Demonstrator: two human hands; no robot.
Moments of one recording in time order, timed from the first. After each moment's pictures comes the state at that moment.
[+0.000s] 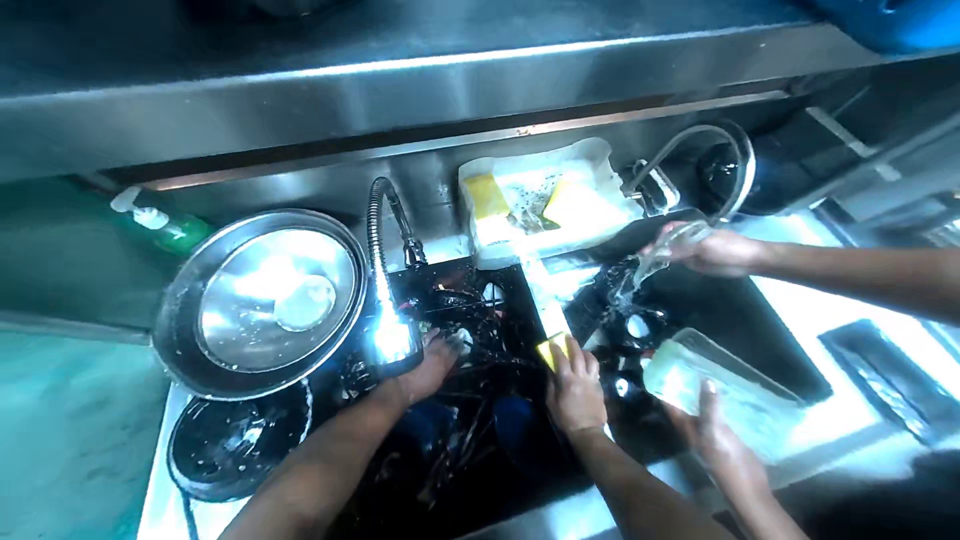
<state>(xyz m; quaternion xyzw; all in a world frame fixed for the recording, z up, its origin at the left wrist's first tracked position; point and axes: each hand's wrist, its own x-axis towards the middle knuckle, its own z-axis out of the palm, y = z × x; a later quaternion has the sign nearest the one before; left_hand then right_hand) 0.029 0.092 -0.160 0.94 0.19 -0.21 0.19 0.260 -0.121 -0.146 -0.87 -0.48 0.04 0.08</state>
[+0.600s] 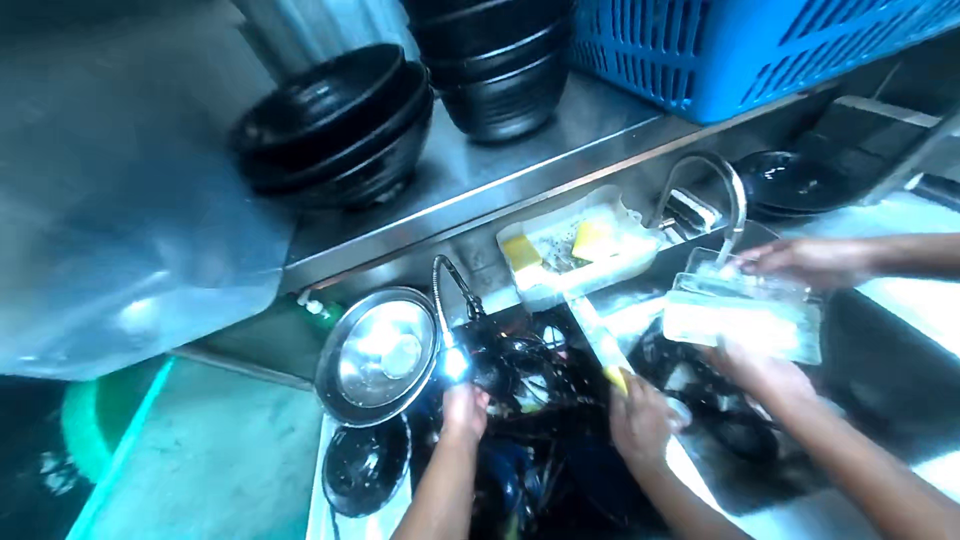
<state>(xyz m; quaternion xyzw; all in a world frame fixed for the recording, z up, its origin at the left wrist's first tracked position) 0.035 0.060 -0.045 0.19 0.60 0.43 0.64 0.235 -0.114 -0.120 -0.88 -0.35 0.06 0.33</state>
